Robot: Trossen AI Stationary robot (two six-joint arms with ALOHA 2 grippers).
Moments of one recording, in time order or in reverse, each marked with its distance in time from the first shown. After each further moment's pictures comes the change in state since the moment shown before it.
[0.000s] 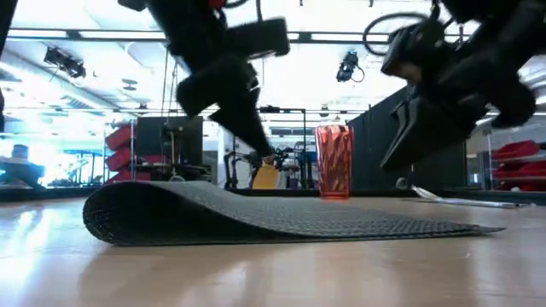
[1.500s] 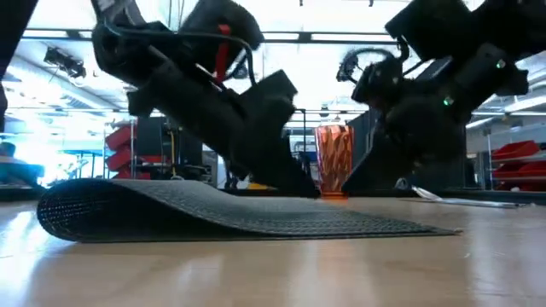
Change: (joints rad) left arm 0.066 0.184 -0.285 0.833 0.149 -0.153; right arm -0.091 0.171 -0.011 0.288 -0.013 -0.051
